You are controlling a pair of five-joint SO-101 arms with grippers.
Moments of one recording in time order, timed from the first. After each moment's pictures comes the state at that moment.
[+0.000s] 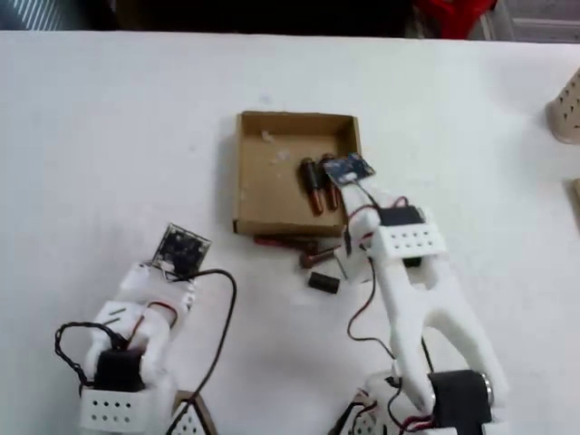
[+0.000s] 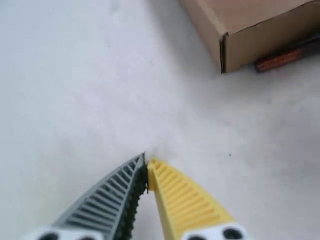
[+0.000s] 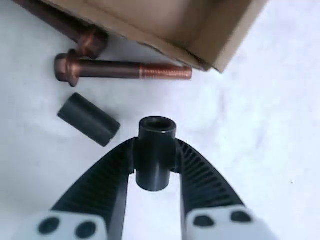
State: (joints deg) left arm -2.8 -104.0 97.1 59.6 -19.7; right arm -9.0 -18.4 44.7 64.6 19.1
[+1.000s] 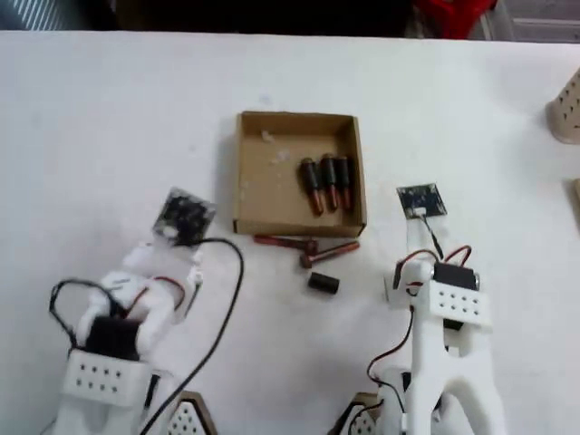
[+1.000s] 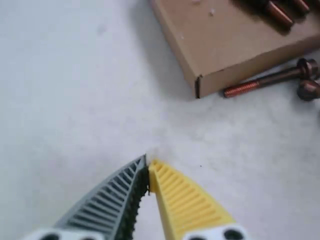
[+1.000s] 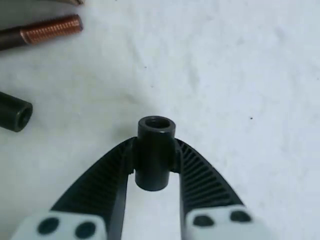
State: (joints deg) left arm 3.8 -75.7 74.3 59.1 -11.6; right arm 9.5 -39.3 65.8 55.7 21.6
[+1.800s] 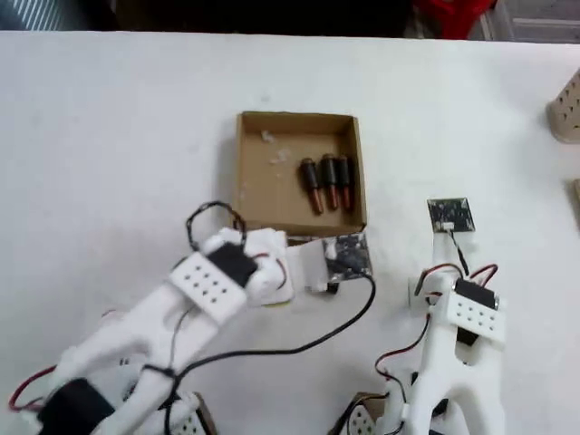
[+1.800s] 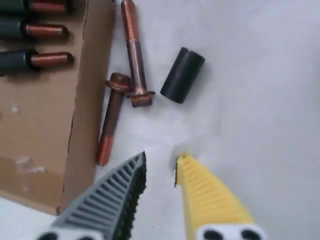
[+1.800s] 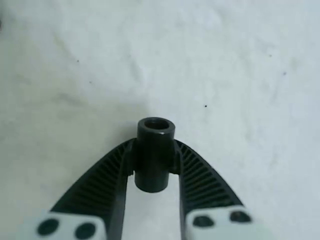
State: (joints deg) left arm 34.7 -25.1 47.3 55.1 -40.3; right arm 20.1 -39.3 70.9 46.9 26.9
